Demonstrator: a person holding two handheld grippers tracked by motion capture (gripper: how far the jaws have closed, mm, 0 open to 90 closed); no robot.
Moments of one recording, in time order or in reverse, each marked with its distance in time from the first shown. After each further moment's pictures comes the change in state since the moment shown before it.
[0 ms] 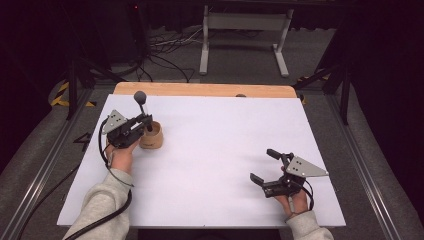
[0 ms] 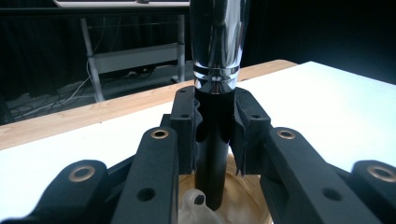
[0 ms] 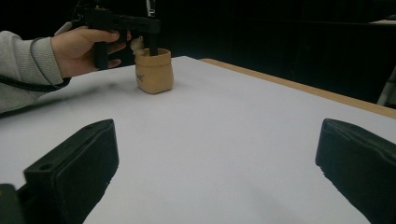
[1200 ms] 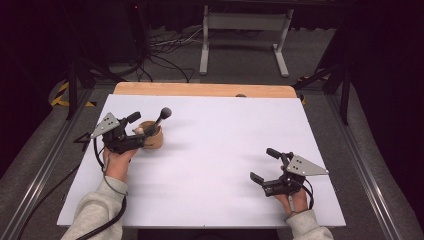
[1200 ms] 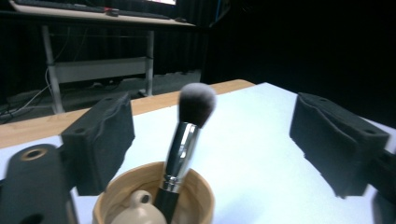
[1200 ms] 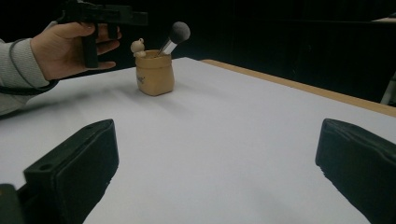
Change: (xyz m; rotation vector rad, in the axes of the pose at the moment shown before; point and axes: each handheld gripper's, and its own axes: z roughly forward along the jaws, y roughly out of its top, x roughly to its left) left arm -0.011 0.007 -0.022 -0.077 -0.144 -0.048; right arm -0.003 0.001 0.002 -0.006 0.005 0.012
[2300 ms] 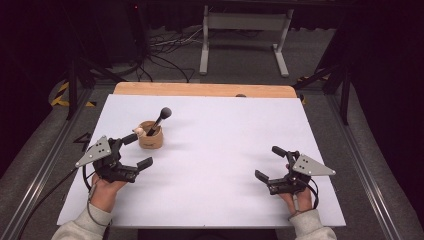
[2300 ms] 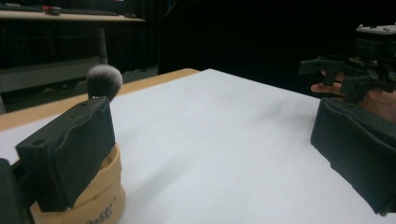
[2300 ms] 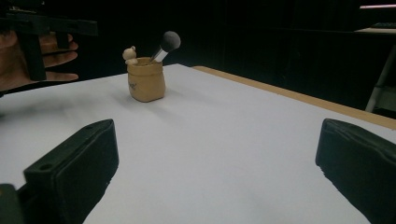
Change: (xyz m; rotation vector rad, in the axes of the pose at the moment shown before) left arm -0.043 -0.015 -0.050 0.039 -0.186 0.028; right arm -0.005 0.005 -0.011 -0.024 -0.030 -0.010
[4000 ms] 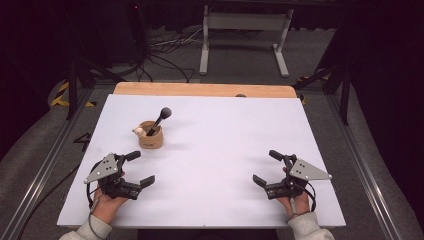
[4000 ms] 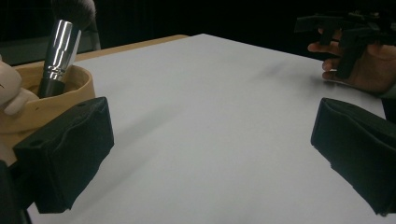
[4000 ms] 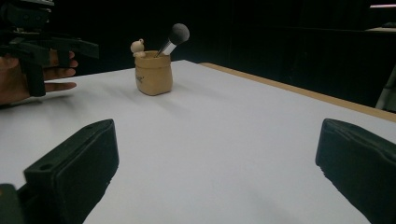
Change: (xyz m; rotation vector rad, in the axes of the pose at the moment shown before) left arm -0.012 -0.041 -0.005 0.078 -0.006 0.027; right arm 0.006 -0.013 0.002 0.001 0.024 -0.011
